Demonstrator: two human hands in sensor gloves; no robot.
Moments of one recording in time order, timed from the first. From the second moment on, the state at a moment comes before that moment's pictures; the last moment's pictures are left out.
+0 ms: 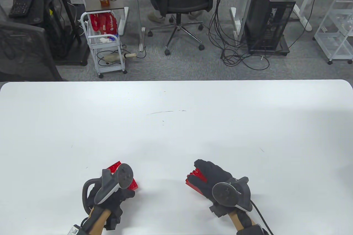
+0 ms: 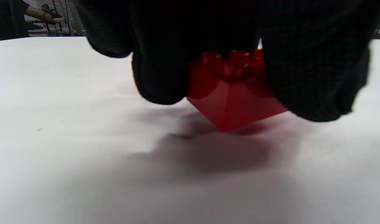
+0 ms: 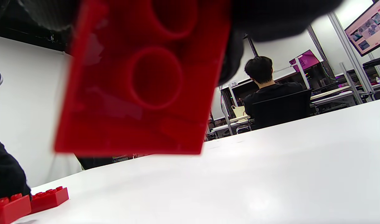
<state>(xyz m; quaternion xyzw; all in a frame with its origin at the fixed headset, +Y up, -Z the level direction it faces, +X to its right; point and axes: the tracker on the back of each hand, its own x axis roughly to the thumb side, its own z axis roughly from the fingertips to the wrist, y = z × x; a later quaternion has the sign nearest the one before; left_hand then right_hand) -0.212 -0.734 -0.284 -0.11 0.03 0.00 0.99 0.125 -0.722 -0.268 0.21 -0.18 0.94 0.21</state>
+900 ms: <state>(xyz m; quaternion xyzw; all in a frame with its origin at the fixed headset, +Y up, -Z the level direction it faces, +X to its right) -0.171 -0.726 -0.266 -0.08 0.02 -0.14 0.99 0.124 -0.721 -0.265 0.22 -0.18 0.93 0.22</state>
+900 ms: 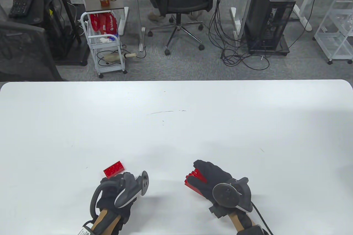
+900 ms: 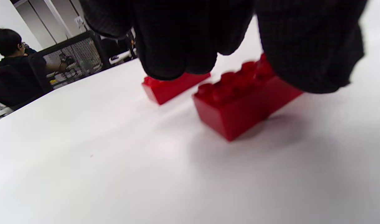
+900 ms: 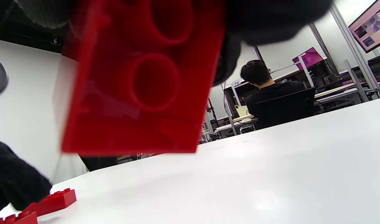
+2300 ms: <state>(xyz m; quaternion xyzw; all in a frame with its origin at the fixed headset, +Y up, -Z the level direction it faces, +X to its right) -0.127 -0.711 -0.222 0.03 -0.24 0.28 0.93 0.072 -0.721 -0.237 0.33 -0.11 0.91 0.24</state>
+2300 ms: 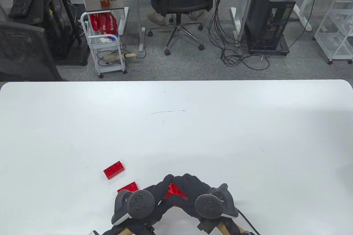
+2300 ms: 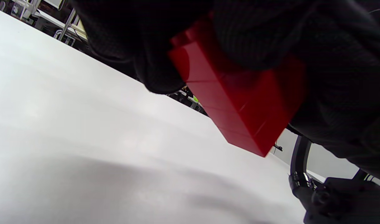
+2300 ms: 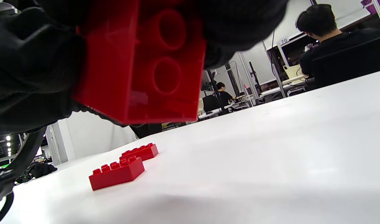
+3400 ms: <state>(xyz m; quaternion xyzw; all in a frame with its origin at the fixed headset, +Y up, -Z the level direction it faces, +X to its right) -0.127 -0.699 -0.211 0.13 -0.26 0.18 0.94 0.080 -0.726 -0.241 0.33 -0.13 0.90 0.28</state>
